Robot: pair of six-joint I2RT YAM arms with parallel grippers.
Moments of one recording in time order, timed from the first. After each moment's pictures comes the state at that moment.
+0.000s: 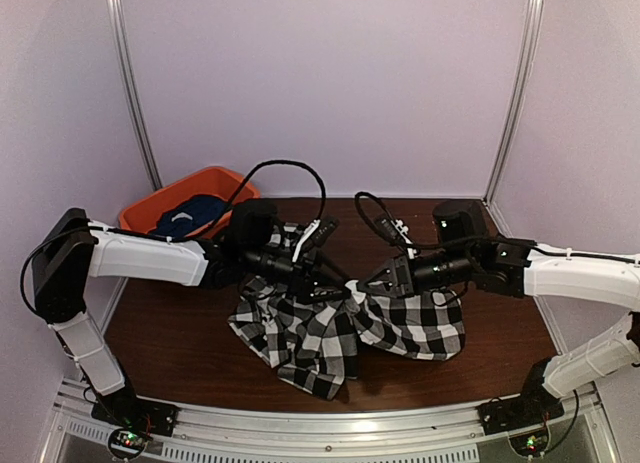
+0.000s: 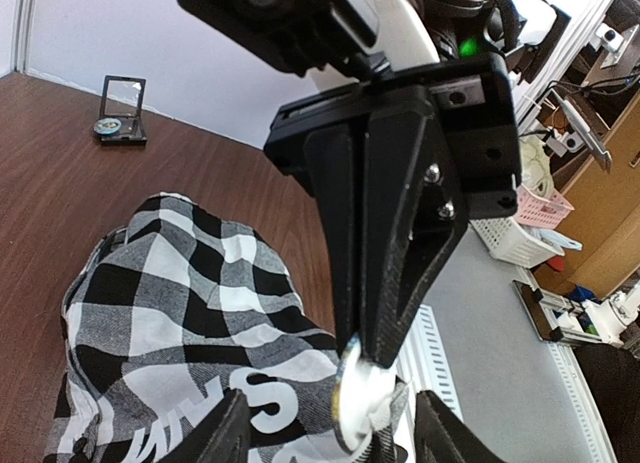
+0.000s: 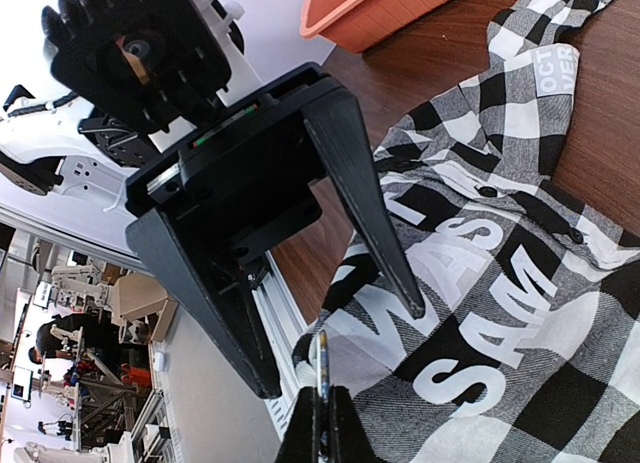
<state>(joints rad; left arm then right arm) -0.86 1.72 1.03 0.34 0.90 -0.20 0.82 1.27 0.86 -0.07 -0.57 0.64</state>
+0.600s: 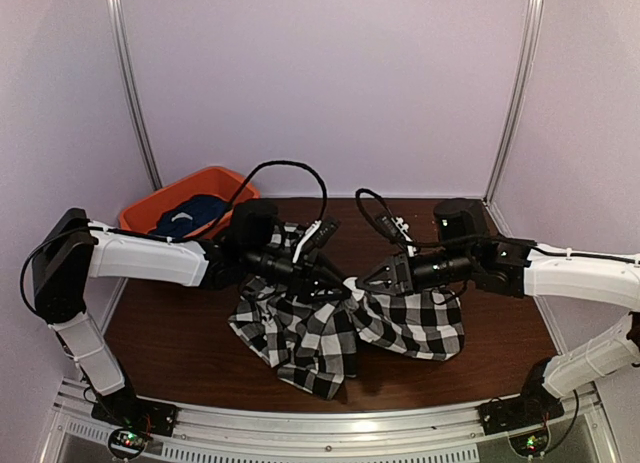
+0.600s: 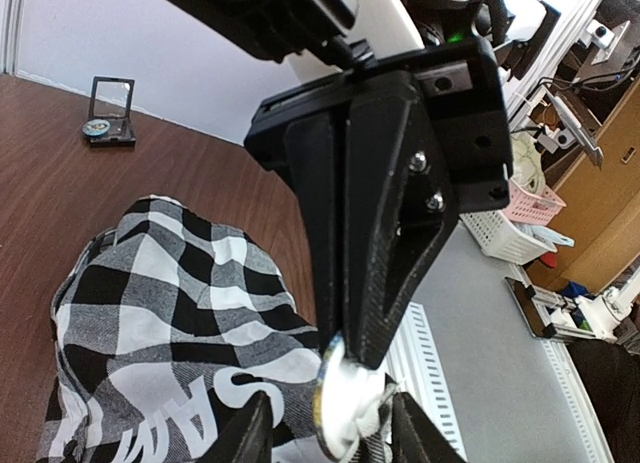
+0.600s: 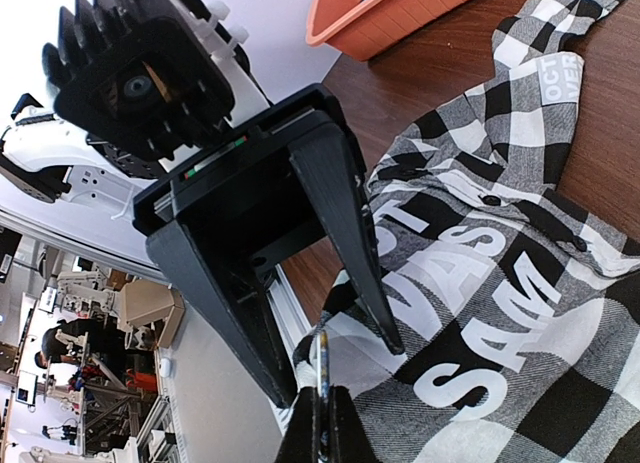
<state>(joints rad) -0.87 1.72 1.04 0.34 0.92 -0.20 0.82 1.27 0.86 -0.05 -0.57 0.66</state>
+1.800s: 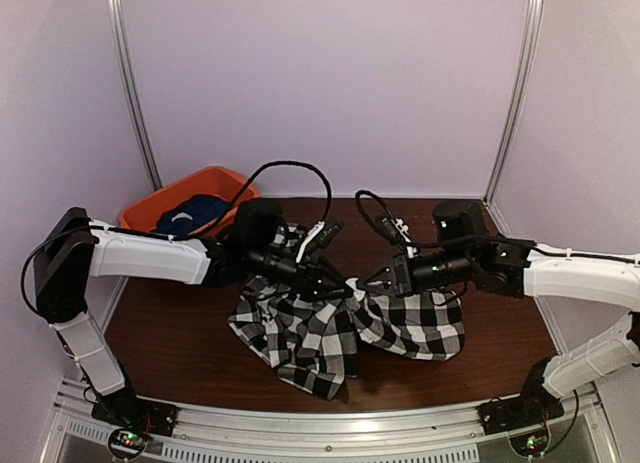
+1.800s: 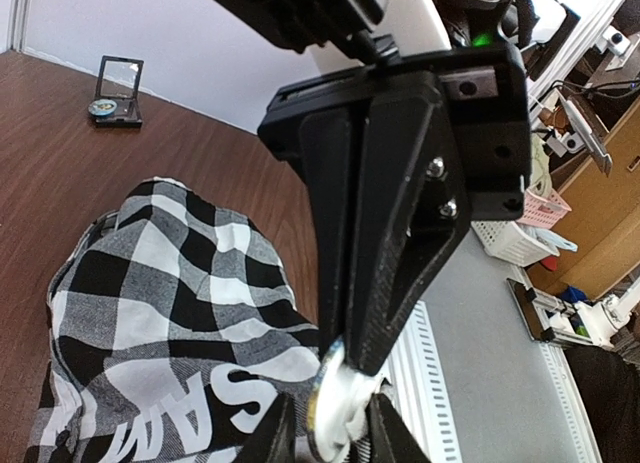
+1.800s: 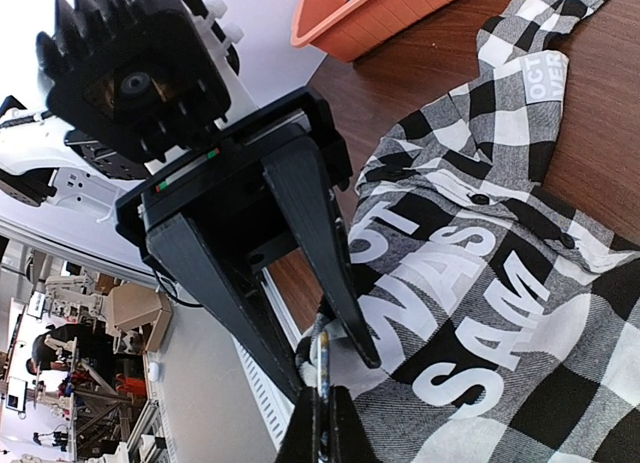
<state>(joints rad) -0.87 1.73 1.06 0.28 0.89 -0.21 0.83 1.27 0.86 -0.06 -0.54 0.65</state>
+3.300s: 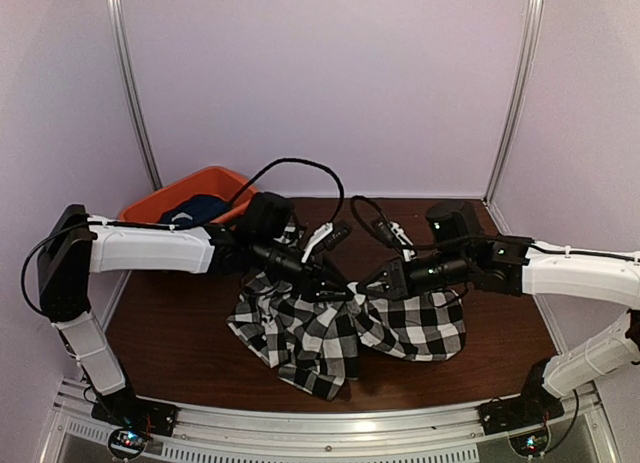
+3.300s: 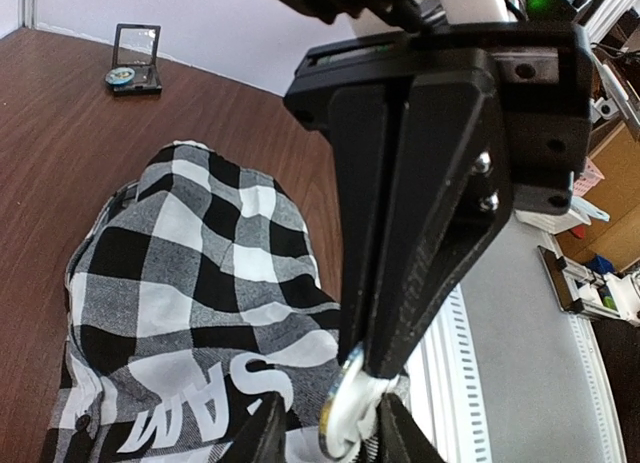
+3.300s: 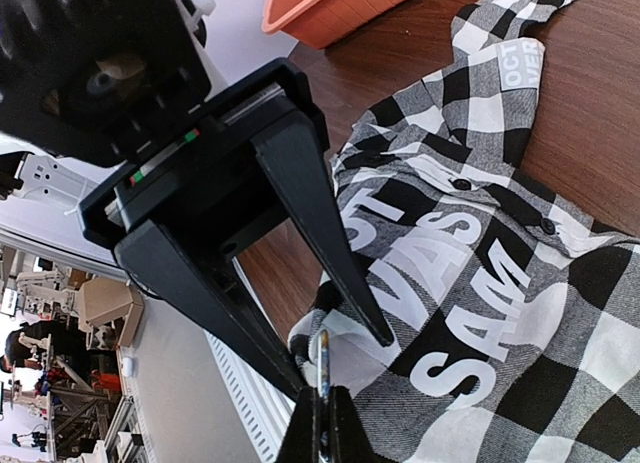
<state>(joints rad) -0.88 1.75 1.18 -0.01 0.82 -0.03 0.85 1.28 0.89 -0.16 -0.47 0.60</state>
